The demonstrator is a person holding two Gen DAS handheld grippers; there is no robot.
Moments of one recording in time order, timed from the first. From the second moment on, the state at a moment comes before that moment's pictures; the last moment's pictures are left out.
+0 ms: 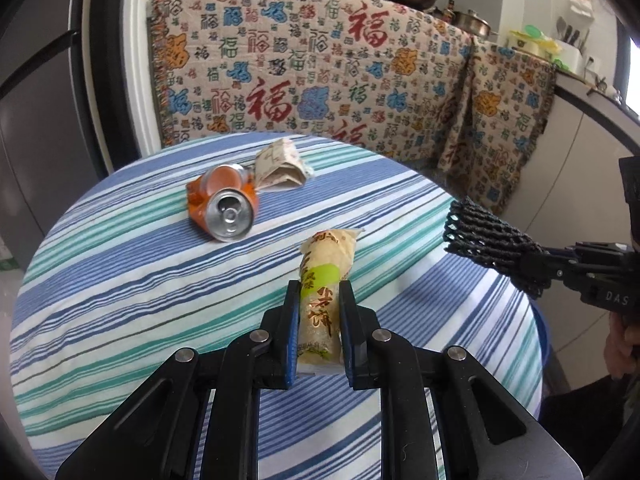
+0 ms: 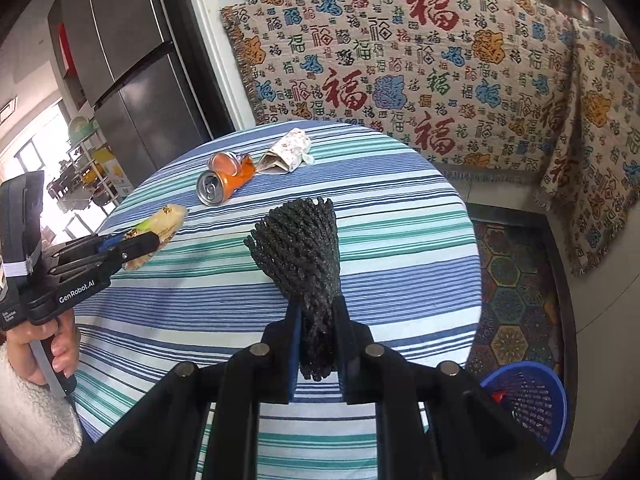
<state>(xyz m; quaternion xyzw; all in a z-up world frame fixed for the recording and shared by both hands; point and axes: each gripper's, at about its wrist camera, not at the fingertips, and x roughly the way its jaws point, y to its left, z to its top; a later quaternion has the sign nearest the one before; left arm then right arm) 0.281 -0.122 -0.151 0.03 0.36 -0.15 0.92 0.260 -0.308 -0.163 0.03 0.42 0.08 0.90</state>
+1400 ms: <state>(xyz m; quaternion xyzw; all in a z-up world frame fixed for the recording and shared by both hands) 0.244 -0.489 -0.209 0.07 0.42 -0.38 0.82 0.113 -0.628 -0.226 0.27 0.45 -0.21 0.83</state>
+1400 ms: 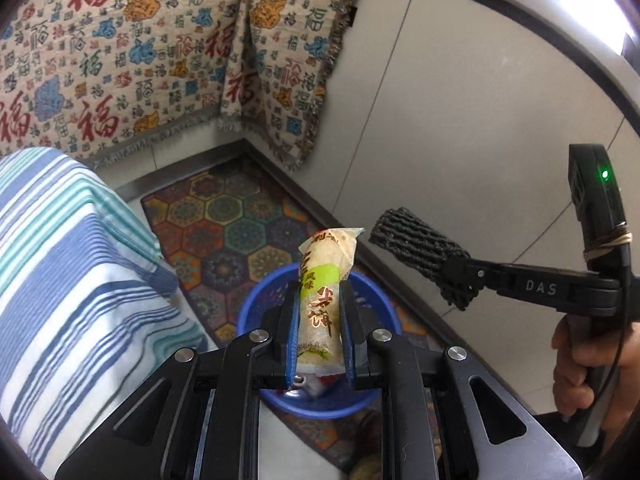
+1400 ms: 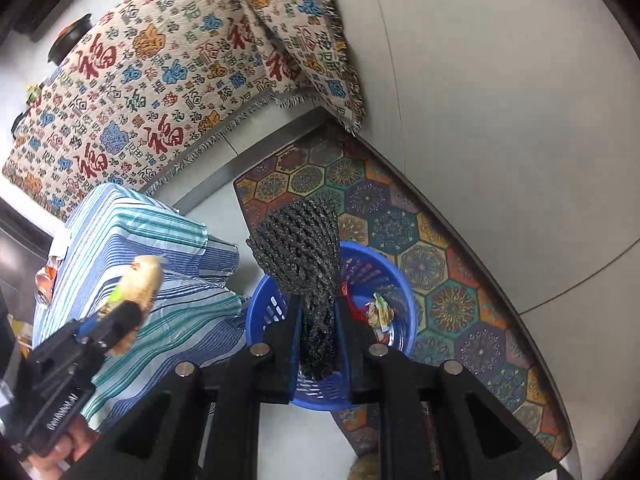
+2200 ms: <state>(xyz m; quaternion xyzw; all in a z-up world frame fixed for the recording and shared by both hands) 0.271 -0.524 -0.260 0.07 0.45 -0.38 0.81 0.134 -0.639 -0.247 0.25 0.47 -0.22 0.81</state>
